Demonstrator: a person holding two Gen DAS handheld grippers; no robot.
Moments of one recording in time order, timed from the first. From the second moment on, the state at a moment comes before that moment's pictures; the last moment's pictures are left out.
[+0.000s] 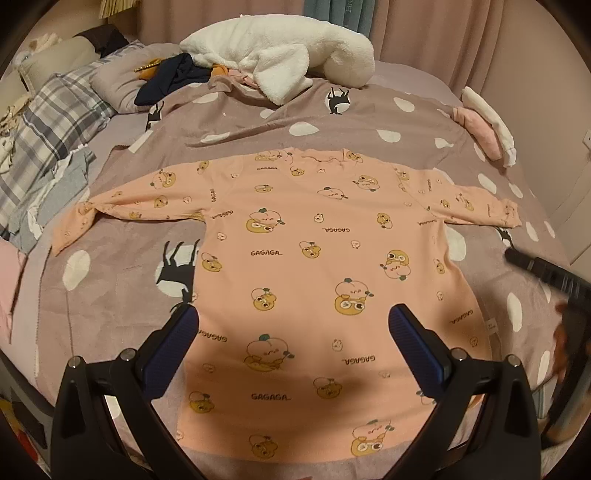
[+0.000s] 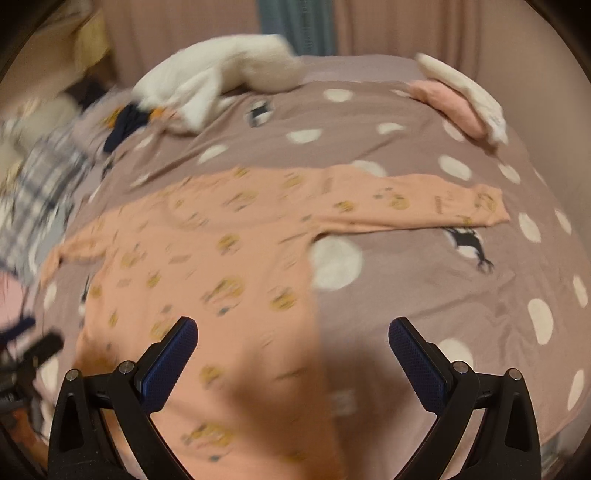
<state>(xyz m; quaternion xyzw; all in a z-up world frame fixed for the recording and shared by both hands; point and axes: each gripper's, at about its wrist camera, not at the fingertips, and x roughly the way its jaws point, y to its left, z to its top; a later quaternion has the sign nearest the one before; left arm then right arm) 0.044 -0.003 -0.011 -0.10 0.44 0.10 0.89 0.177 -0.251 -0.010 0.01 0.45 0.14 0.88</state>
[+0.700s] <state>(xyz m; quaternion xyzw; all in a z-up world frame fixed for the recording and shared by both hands) 0.095 0.002 -0.029 -0.11 0.44 0.11 0.88 0.343 -0.488 -0.107 0.44 0.41 0.07 0.80</state>
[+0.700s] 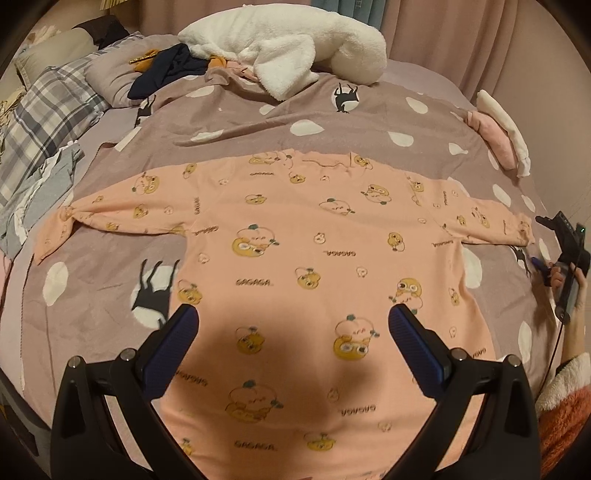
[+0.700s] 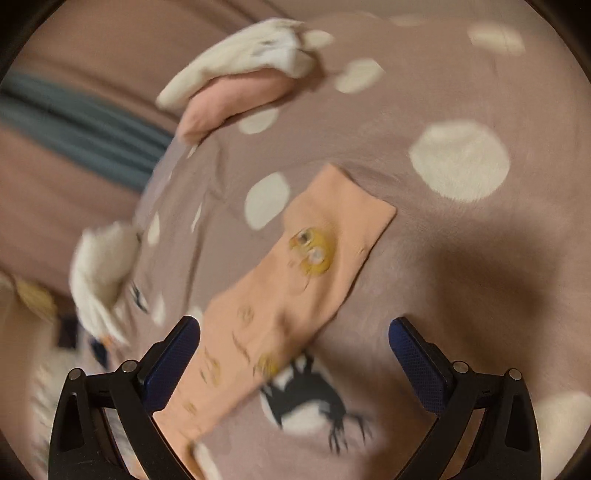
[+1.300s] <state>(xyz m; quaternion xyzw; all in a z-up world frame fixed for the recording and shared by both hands) 0.122 0.001 -0.059 -0.11 0.47 0.11 0.87 0.371 -0.508 -0.113 0.46 0.38 0.04 0.80</state>
